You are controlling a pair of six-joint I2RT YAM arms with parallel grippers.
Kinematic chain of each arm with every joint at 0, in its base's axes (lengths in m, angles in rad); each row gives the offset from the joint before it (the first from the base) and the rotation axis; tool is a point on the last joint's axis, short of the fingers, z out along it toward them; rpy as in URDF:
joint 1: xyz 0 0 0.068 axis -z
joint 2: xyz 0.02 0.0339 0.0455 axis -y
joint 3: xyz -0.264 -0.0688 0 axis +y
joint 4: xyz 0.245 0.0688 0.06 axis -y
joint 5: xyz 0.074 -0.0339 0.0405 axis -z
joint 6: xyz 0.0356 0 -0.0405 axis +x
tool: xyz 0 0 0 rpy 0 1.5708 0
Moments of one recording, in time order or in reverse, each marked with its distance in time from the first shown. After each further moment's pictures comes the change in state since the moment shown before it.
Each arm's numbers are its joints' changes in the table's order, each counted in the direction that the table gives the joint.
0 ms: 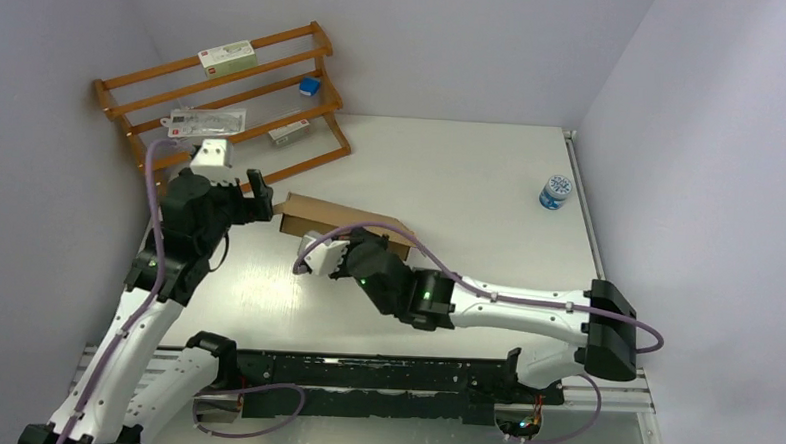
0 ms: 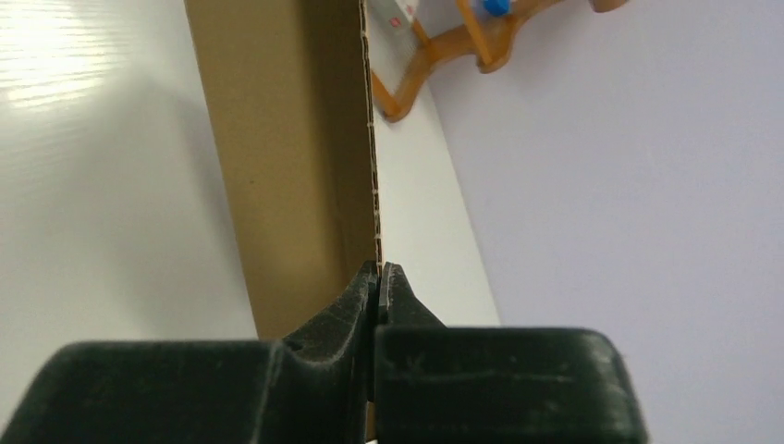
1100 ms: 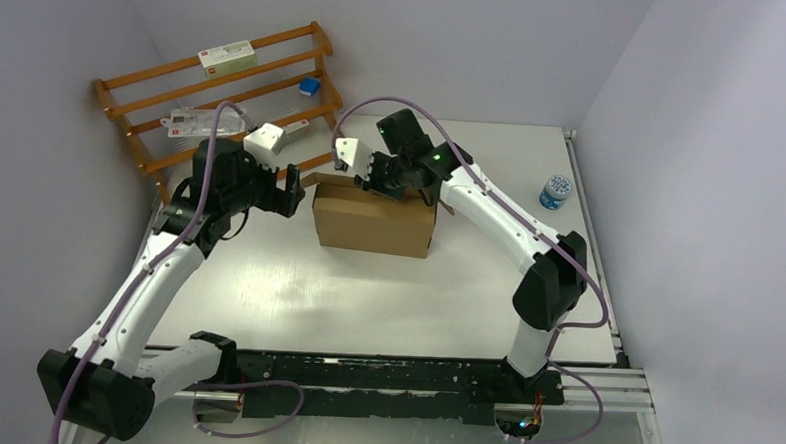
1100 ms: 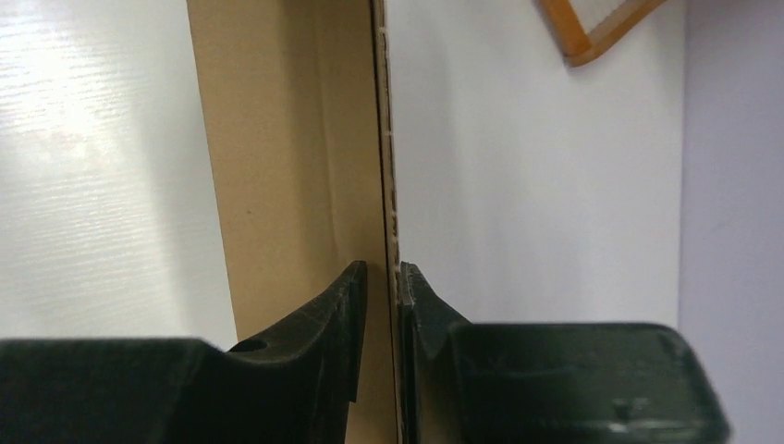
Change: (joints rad) left arm 0.000 -0.276 -0.164 -0.023 0.328 0.237; right arm 0.611 -0.363 -0.724 -0.848 -0.929 0.032
